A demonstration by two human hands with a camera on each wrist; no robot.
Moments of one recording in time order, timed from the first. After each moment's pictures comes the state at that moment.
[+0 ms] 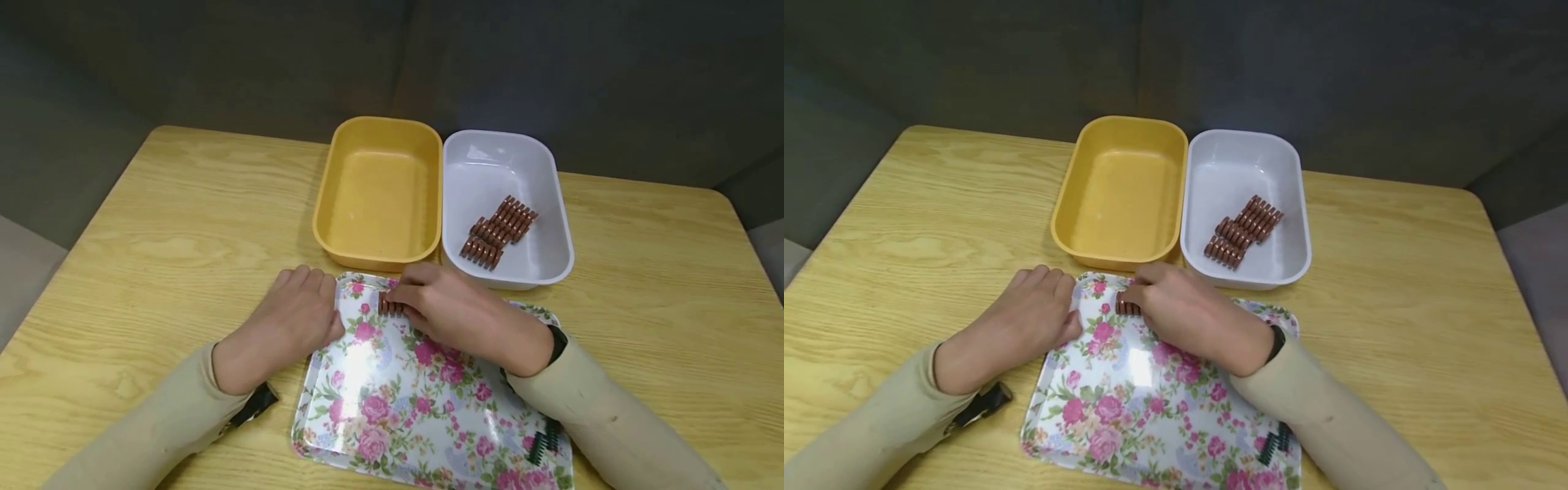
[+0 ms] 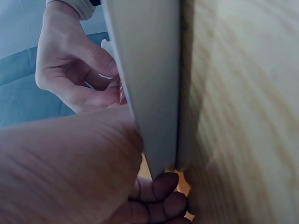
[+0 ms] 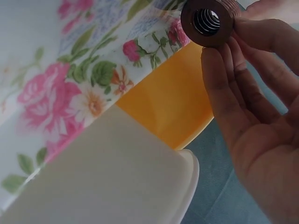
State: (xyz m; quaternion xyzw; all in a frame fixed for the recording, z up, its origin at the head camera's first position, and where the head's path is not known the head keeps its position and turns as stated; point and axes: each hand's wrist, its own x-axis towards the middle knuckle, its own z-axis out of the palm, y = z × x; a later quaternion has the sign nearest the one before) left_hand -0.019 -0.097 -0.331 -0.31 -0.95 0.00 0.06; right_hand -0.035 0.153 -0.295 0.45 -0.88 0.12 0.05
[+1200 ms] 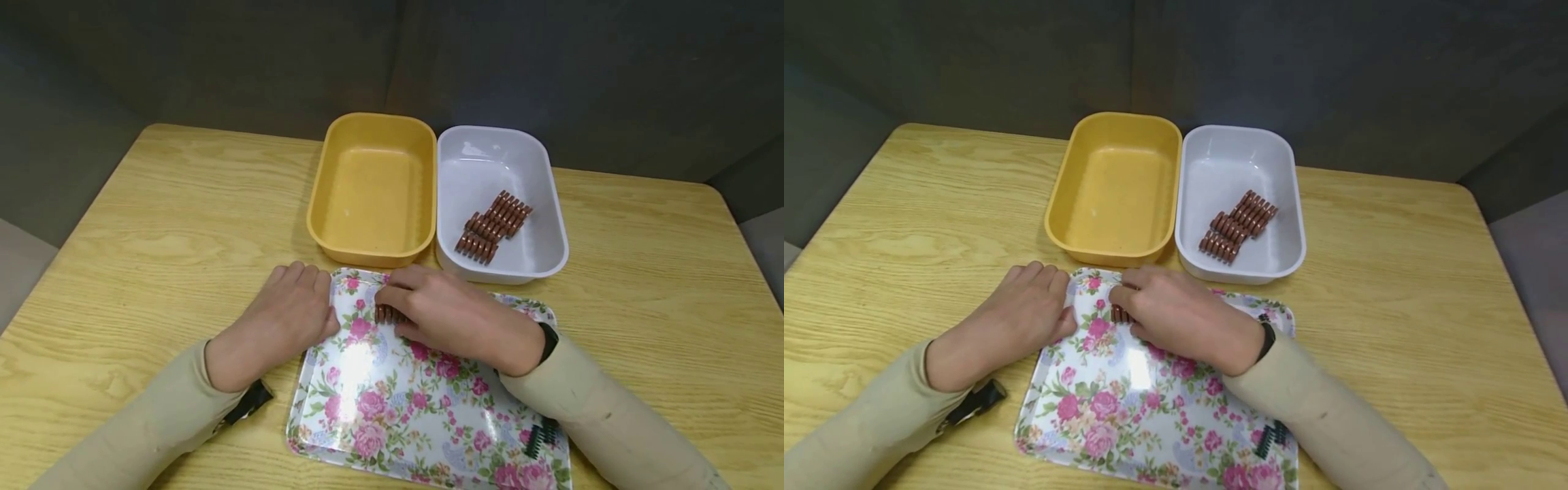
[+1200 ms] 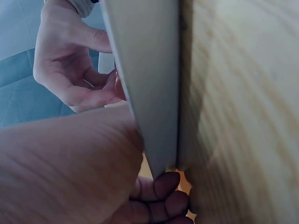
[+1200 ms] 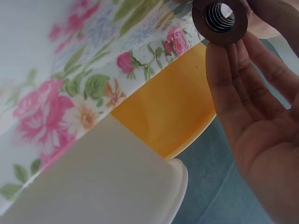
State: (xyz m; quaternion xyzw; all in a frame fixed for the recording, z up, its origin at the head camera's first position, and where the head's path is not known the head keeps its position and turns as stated) left_hand -0.019 -0.095 -0.330 -0.32 -0.94 0.01 0.08; right_hand -0.026 0.152 -0.295 0.46 -0.88 0.09 0.02
